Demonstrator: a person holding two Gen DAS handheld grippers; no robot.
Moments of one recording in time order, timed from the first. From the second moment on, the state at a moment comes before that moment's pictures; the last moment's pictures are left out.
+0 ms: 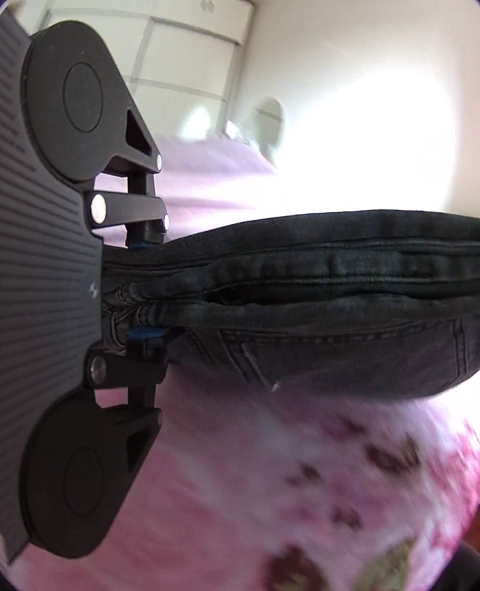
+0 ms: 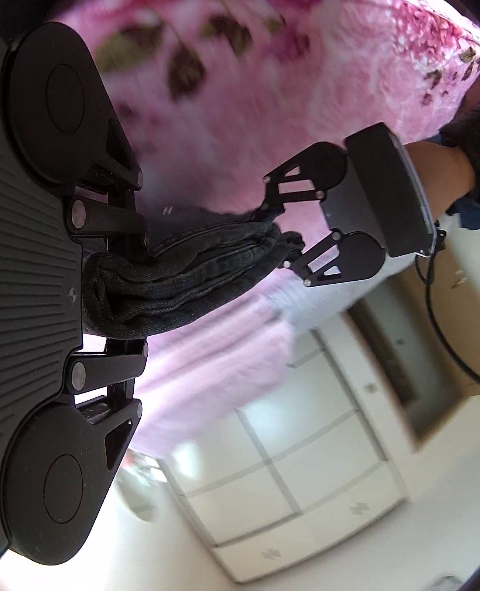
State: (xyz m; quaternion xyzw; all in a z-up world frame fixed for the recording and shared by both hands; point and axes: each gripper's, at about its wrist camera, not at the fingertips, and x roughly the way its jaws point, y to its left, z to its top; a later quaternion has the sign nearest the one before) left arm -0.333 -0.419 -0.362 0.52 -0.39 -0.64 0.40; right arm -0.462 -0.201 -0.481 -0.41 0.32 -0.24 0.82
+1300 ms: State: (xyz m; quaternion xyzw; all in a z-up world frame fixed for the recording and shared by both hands) left arm -0.164 -0.240 -0.321 0.42 0.10 -0.69 0.58; right arm -0.479 -0.234 -0.499 0.05 0.29 -0.25 0.92
